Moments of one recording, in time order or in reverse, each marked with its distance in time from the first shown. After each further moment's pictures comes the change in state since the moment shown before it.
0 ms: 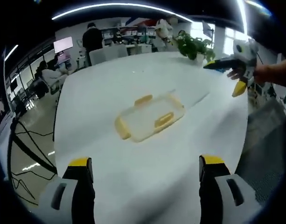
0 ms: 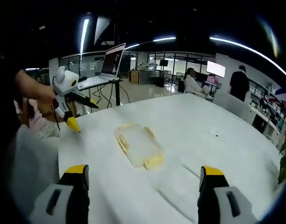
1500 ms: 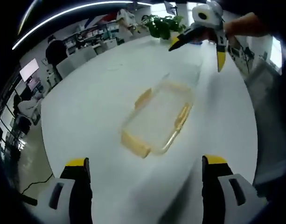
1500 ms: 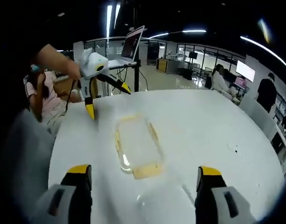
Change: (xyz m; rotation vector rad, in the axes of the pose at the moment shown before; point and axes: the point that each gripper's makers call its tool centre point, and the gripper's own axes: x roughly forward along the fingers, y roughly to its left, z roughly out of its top) left arm 0.061 0.043 0.017 0.359 0.117 -0.156; right arm 0.061 -0.027 0.000 -0.208 0.150 0.235
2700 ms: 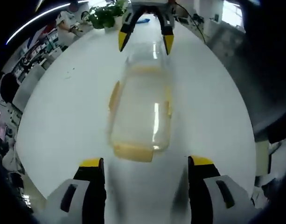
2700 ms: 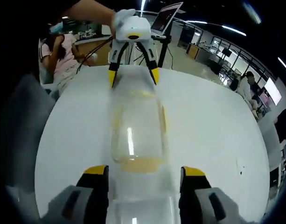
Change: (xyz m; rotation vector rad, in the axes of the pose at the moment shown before) left arm 0.029 0.004 0.002 0.360 0.129 -0.351; right arm 0.038 -0.019 -0.016 -0.193 0.247 0.118
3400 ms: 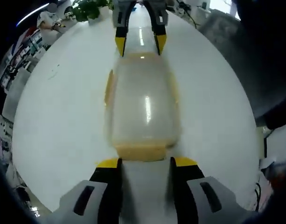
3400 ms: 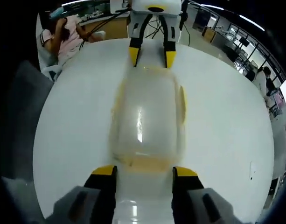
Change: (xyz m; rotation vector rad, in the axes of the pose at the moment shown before) left arm 0.022 0.007 -0.009 0.098 0.105 -0.091; right arm 0.041 0.011 -0.018 -0.080 0.208 0.110
